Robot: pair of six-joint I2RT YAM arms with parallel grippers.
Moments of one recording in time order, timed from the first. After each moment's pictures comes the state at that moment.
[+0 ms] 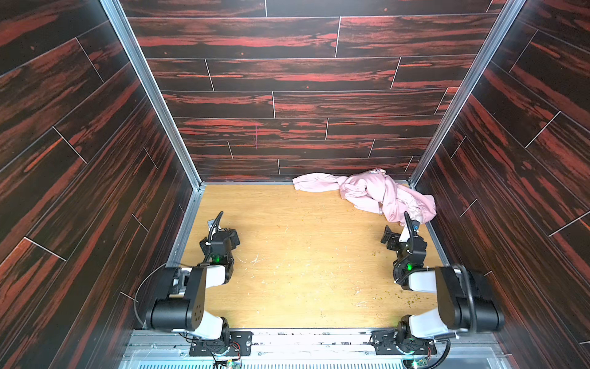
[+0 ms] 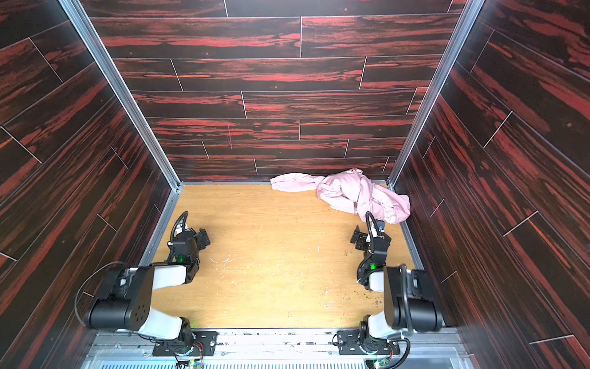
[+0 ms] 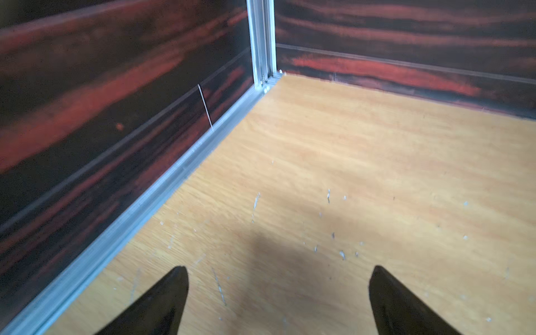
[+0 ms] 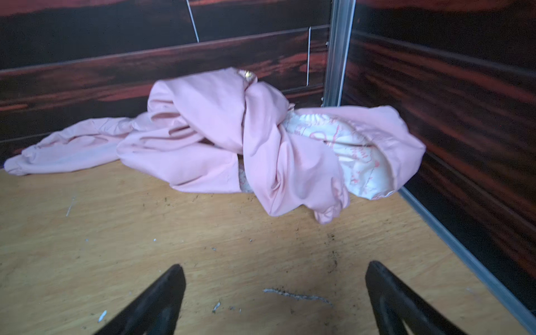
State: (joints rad) left arm 0.02 1.44 0.44 0.58 -0.42 -0.16; right arm -0.06 1.39 0.30 0.89 0.11 0.10
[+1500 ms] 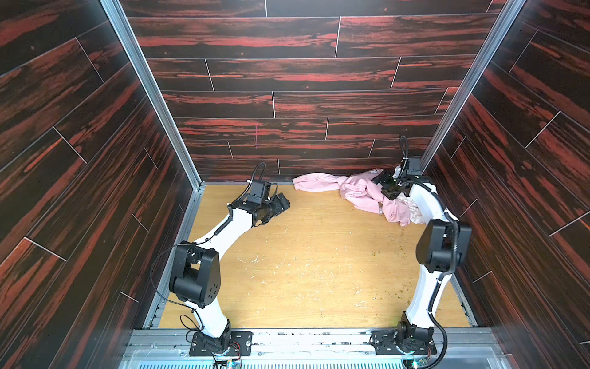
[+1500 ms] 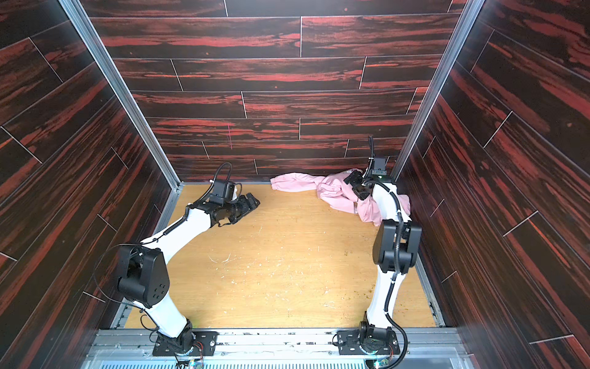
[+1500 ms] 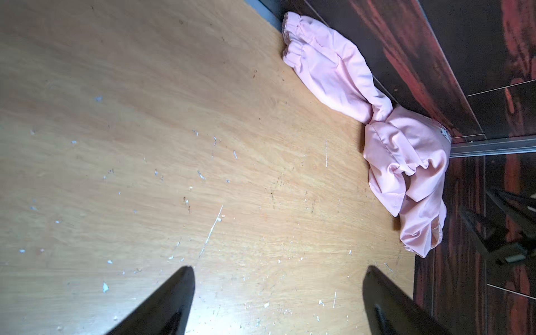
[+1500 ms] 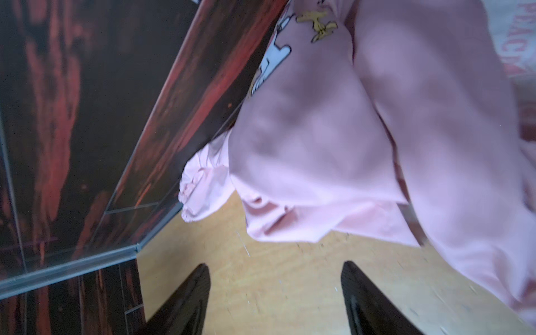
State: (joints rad) left arm -0.31 1.75 1.38 -0.41 0.20 -0.79; right arm -0.05 2.14 1.96 -0.61 -0.34 0.72
